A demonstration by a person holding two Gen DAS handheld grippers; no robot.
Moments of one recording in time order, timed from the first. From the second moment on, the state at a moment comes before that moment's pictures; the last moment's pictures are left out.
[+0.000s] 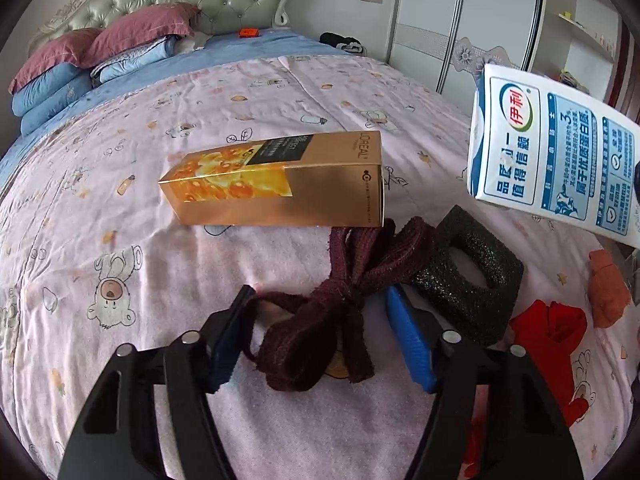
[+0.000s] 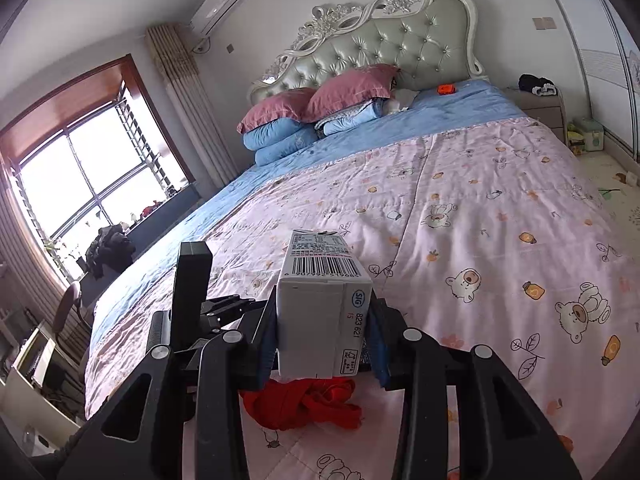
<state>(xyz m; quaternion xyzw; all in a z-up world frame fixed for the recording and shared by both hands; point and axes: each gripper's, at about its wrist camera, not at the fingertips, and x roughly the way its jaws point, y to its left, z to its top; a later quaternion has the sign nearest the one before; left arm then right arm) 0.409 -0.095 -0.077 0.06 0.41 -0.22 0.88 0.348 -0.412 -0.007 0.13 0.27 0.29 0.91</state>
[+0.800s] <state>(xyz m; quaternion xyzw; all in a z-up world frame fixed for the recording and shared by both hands) 0.290 -0.074 -0.045 -0.04 0.34 -0.22 0.91 0.268 -0.420 -0.011 0.15 0.26 0.28 0.91</state>
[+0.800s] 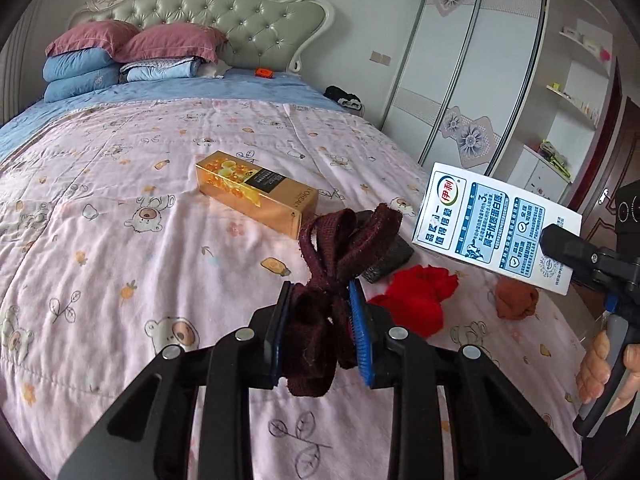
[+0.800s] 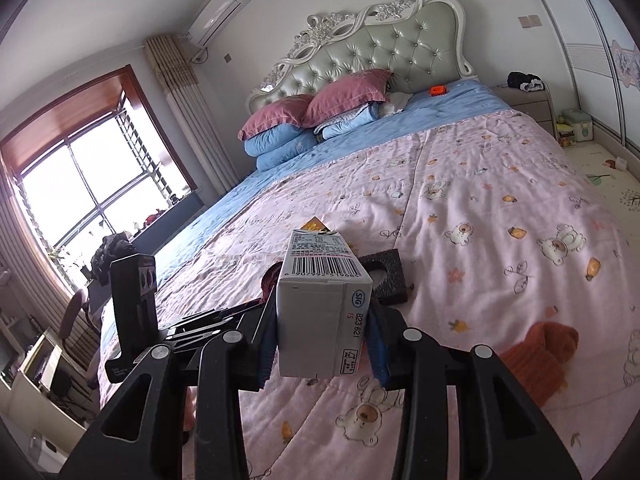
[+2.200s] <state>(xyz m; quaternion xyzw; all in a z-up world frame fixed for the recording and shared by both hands) 0.106 -0.510 -0.051 0.13 0.38 -0.47 0.78 0.011 -0.768 -0.041 0.21 0.21 0.00 0.96</state>
